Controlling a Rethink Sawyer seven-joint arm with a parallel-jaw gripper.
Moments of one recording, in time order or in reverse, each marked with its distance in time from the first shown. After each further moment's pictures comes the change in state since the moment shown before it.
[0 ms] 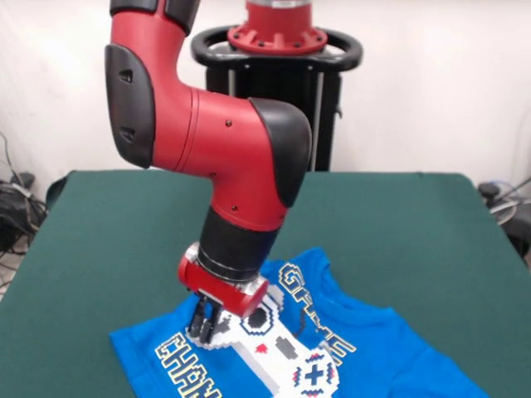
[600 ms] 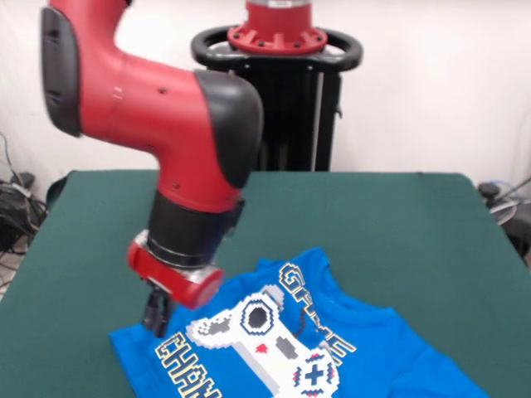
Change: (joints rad) arm -0.110 -0.065 0.047 0.004 0.016 0.016 0.000
